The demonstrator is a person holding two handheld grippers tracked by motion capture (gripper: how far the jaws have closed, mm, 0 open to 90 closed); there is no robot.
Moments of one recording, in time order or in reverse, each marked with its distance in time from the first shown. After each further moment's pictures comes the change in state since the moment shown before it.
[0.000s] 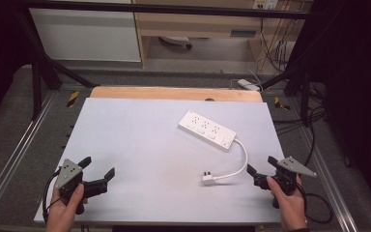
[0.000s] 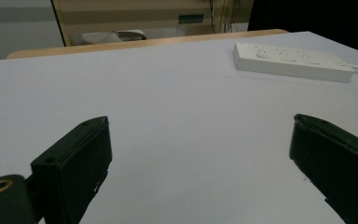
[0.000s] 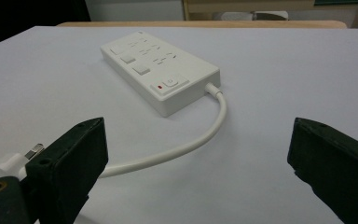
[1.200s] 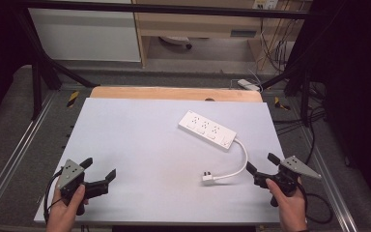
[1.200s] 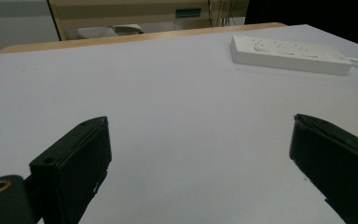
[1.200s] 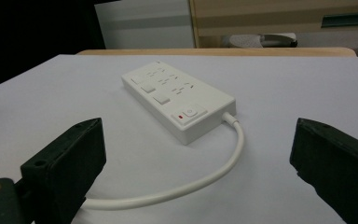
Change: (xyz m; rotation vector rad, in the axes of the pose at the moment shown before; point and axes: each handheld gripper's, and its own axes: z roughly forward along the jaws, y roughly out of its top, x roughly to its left) left arm -0.001 -0.002 0.002 0.022 -0.009 0.004; right arm 0.011 0.013 -0.009 -0.088 0.039 0.016
